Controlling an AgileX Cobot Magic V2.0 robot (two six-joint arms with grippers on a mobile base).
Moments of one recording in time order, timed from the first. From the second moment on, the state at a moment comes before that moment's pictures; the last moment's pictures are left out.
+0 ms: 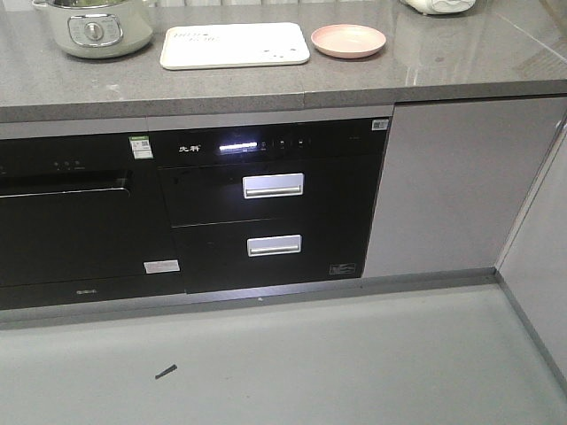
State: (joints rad) left arm 0.03 -0.01 0.02 0.09 0.07 -0.19; right arm 0.02 -0.01 0.03 -0.03 0.10 0.09
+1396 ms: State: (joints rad) left arm 0.03 -0.01 0.02 0.09 0.07 -0.19; right arm 0.02 -0.01 0.03 -0.03 0.10 0.09
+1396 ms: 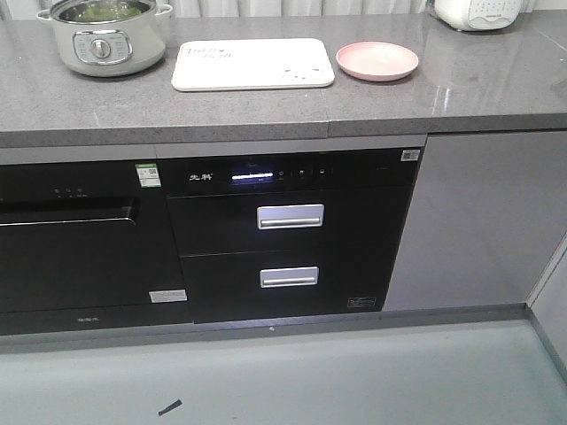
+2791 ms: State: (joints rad) left arm 0.03 -0.01 0.02 0.09 0.07 -0.19; right arm 0.02 -0.01 0.03 -0.03 0.10 0.09
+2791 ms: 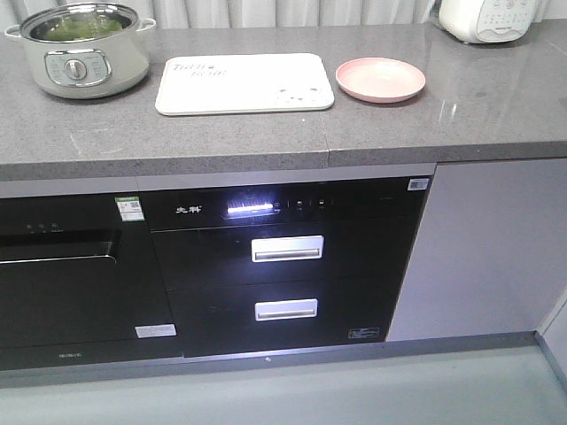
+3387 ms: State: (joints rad) left arm 0.03 -0.01 0.02 0.09 0.07 -0.19; right arm 0.02 -0.01 0.03 -0.03 0.10 0.09
